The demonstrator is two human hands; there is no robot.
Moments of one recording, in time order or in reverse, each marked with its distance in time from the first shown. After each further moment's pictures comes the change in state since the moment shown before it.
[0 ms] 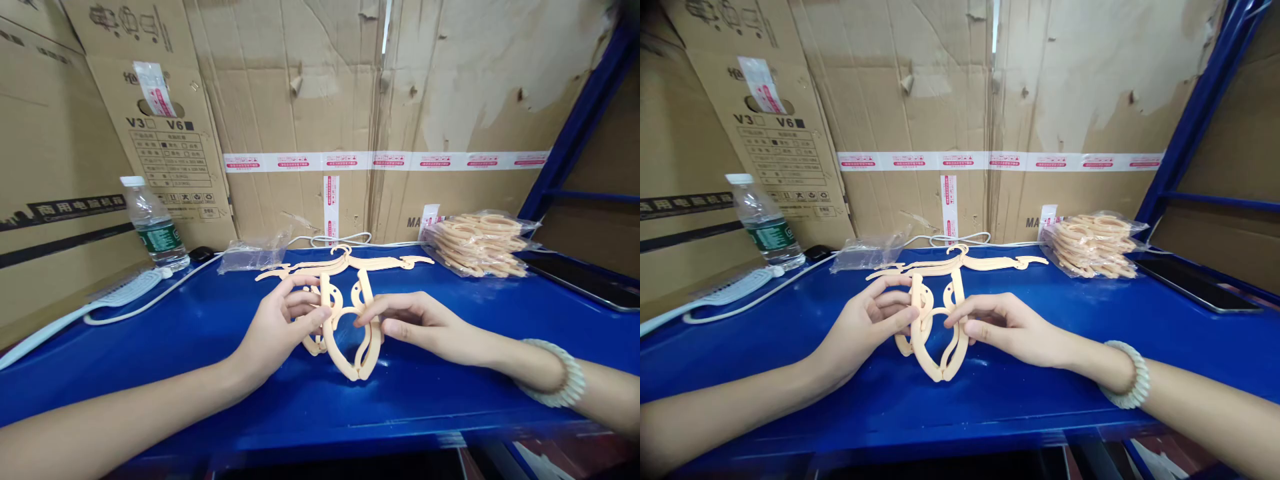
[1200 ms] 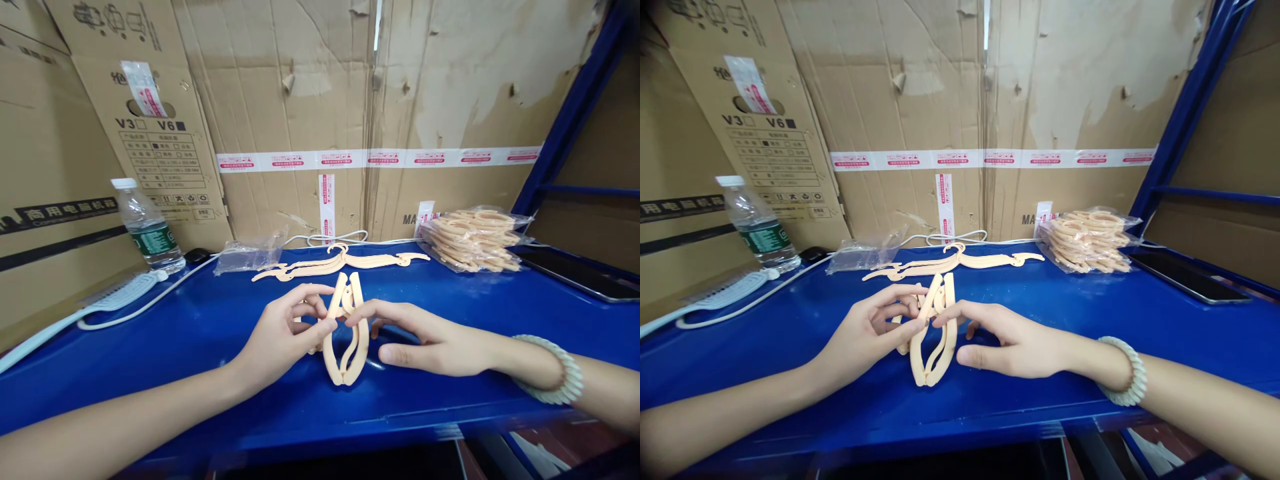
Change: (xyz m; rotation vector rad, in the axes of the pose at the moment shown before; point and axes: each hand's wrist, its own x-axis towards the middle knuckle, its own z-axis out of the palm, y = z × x) left_hand -0.001 -0.006 0.000 0.193 -0.124 0.063; right_hand -0.005 -0.011 0.002 -0.243 -0.161 -0.097
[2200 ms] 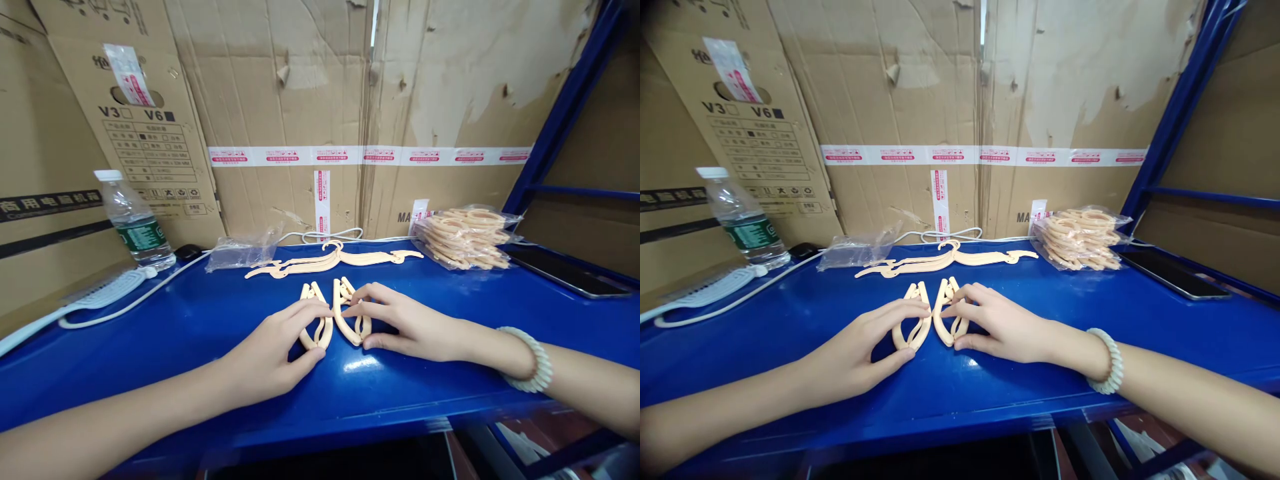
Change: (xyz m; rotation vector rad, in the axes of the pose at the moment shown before) left_hand -0.010 0.005 -0.011 0.695 -0.290 0.267; right_hand -0.001 0.022 -0.004 -0.535 0.023 -0.025
